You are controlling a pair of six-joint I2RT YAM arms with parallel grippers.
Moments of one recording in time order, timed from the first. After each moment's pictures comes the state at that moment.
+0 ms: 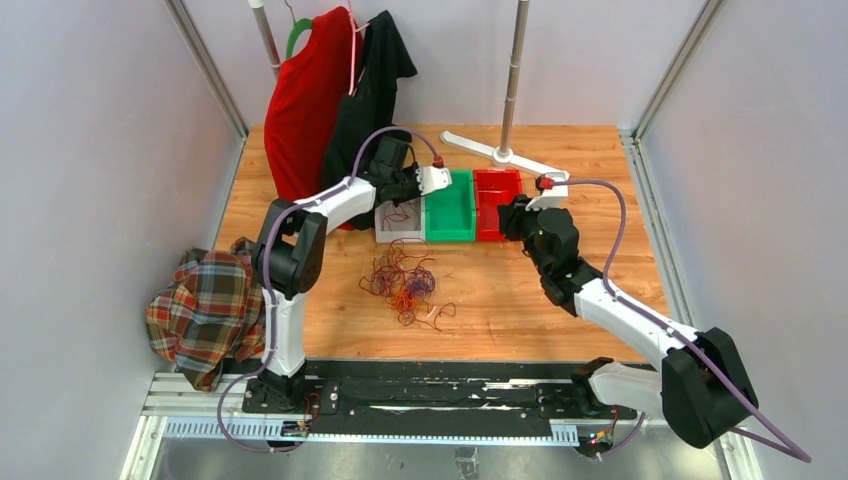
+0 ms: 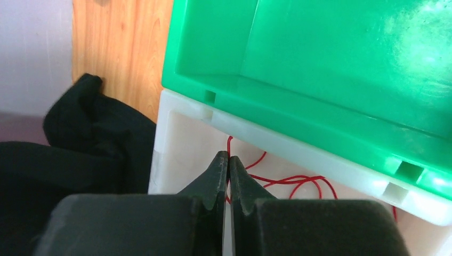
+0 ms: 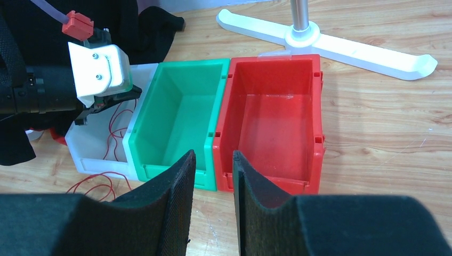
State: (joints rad) left arm -0.44 2.06 1.52 -0.20 0.21 0.95; right arm 0.50 1.16 0.60 0.40 0.24 0.30
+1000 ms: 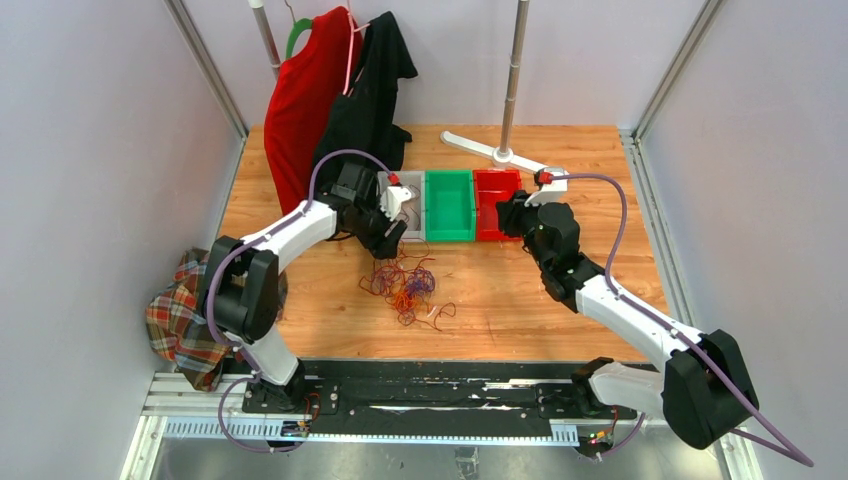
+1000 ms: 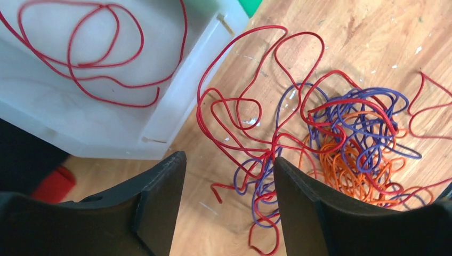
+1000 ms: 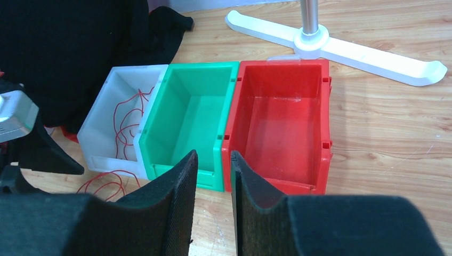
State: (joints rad) left arm -0.37 1.68 1.18 -0.54 0.44 0.50; right arm 0.50 1.15 0.65 0.34 0.21 0.30
